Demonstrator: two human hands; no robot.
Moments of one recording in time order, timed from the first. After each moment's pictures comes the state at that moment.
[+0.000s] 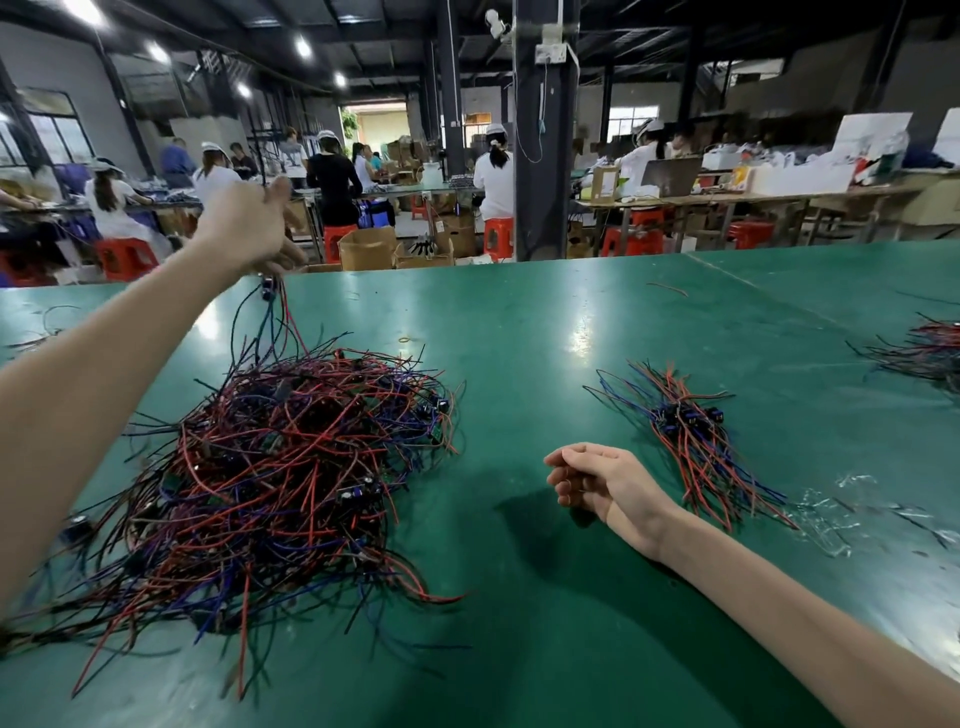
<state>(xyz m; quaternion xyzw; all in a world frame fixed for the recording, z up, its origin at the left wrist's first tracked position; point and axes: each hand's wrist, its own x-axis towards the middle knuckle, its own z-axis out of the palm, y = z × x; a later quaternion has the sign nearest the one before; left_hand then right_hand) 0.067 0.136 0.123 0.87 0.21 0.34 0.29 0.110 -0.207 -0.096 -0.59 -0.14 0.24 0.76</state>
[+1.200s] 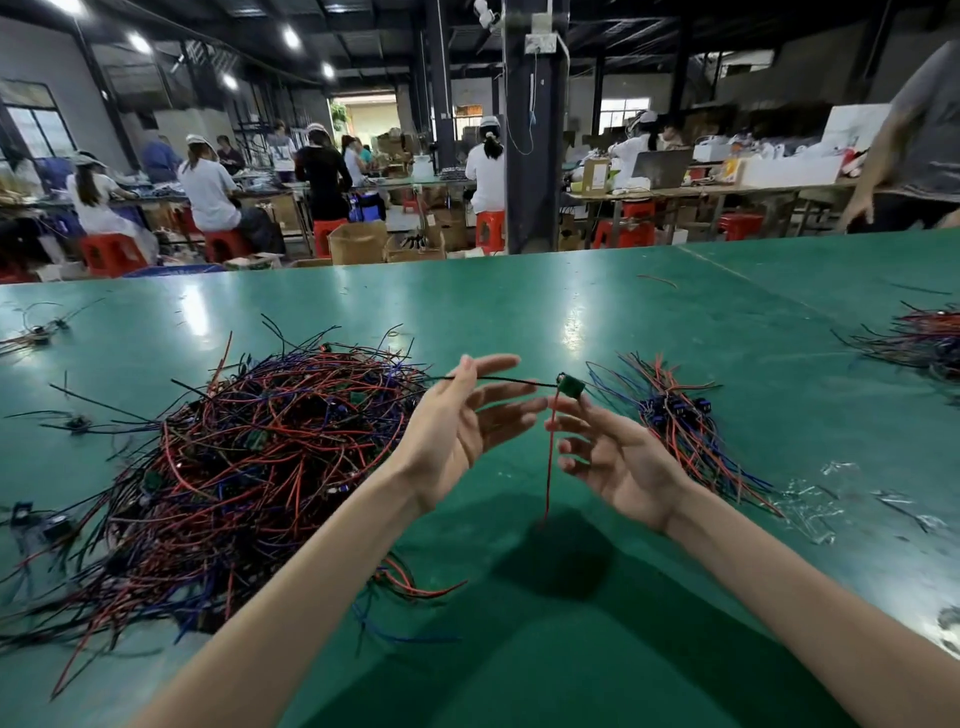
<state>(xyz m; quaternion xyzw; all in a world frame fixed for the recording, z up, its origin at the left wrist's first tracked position) 0.040 -0.048 -0.030 0.53 -0.07 0.05 0.84 0.110 -0.222 -0.068 -0.46 -0.15 0.30 0.82</state>
